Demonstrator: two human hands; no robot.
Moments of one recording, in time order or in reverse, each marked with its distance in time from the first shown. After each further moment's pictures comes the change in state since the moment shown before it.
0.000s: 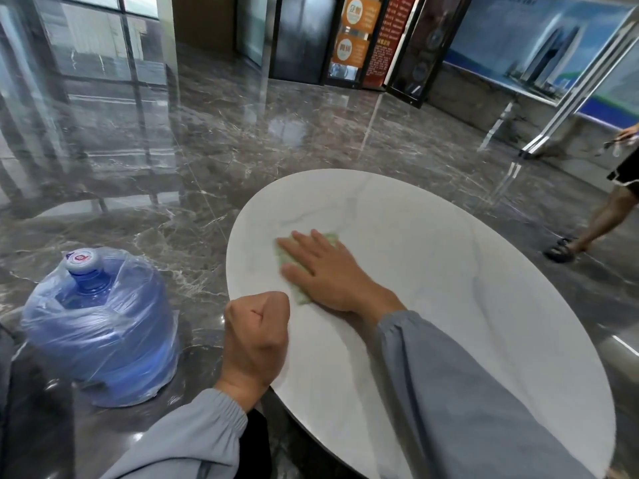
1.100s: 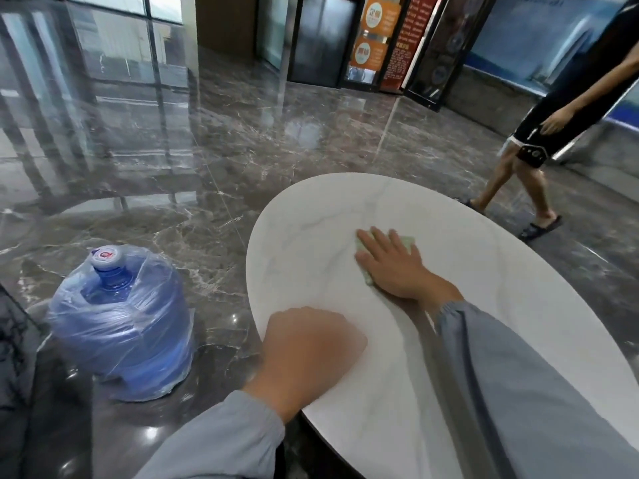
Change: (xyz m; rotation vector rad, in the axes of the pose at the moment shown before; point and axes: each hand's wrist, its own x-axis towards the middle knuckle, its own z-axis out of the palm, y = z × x) left_hand 0.000 0.007 0.021 0.930 -0.418 0.110; right_hand 0.006 0.081 -0.018 -0.047 -0.042 0.334
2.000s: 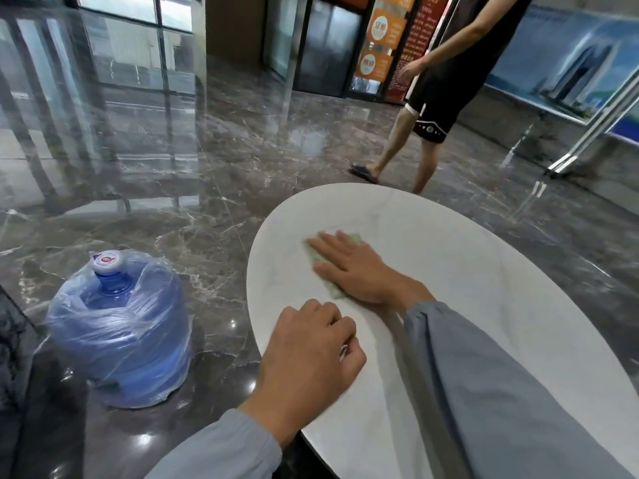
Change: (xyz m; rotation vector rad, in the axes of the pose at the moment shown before) left_hand -0.001 -0.005 0.007 -0.160 0.264 0.228; right_hand 0.020 -0.049 0.000 -0.033 -0.005 -0.412
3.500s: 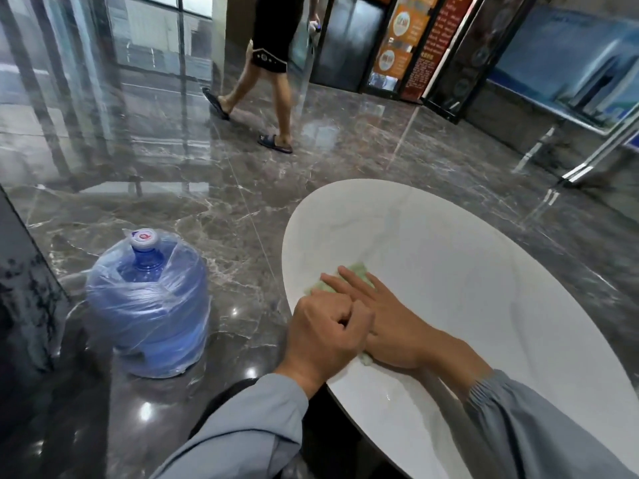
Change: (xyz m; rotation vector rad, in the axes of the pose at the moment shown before) left_hand -0.009 -0.008 -0.014 -0.722 0.213 -0.300; right_hand -0.098 -0.063 0.025 -0.069 -0.038 -0.265
